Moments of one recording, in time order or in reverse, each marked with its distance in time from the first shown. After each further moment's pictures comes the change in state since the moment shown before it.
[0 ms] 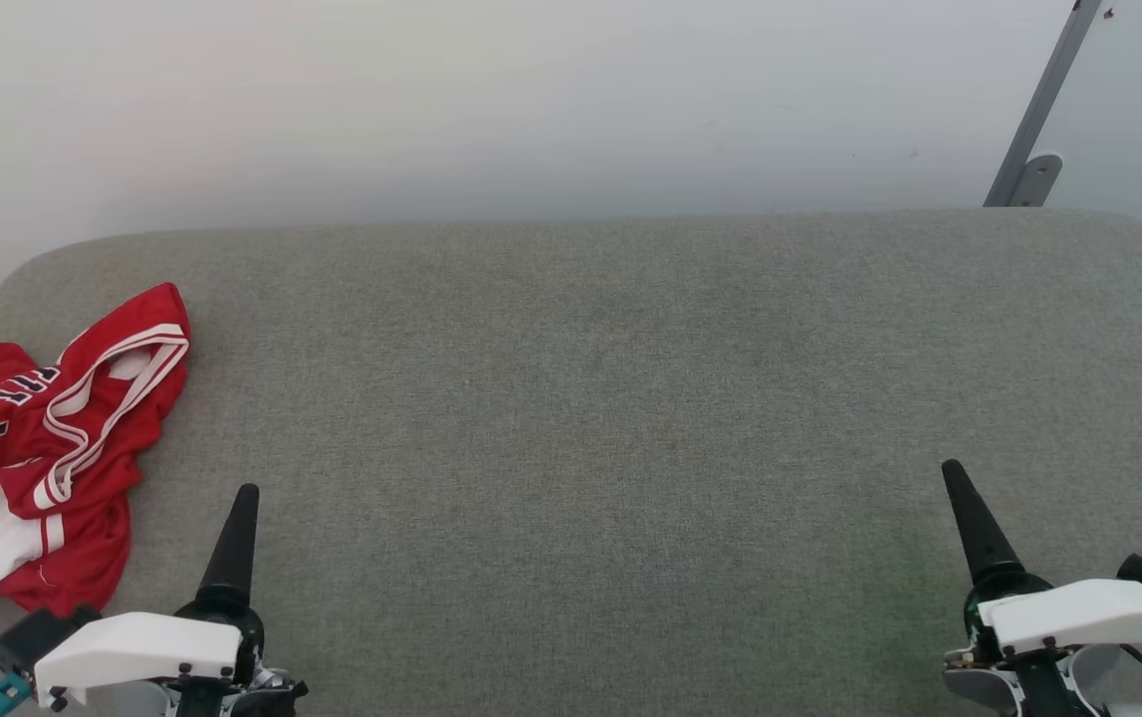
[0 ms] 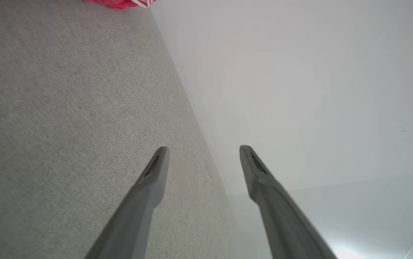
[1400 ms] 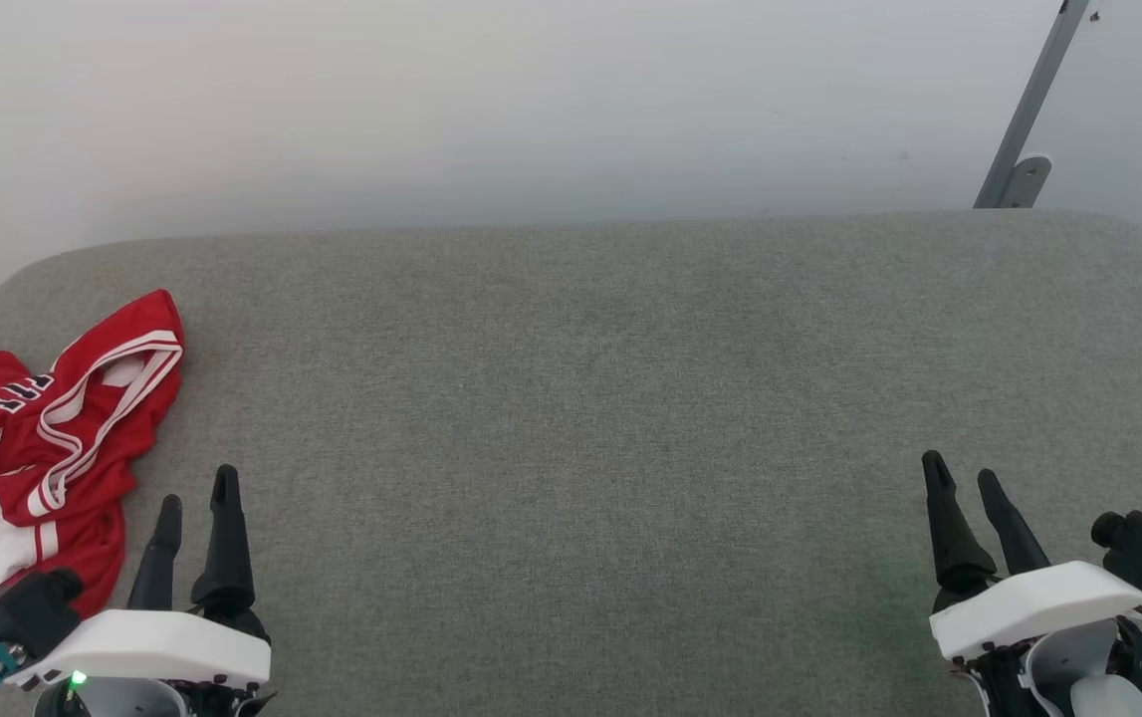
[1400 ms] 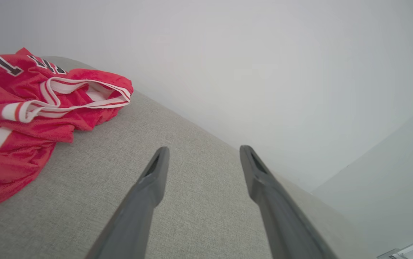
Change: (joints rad) left arm 0.036 0.044 -0.021 -0.109 0.591 0.014 -0.142; right arm -0.013 -0.009 0.022 -0.013 -0.585 0.000 -0.111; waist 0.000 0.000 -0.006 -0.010
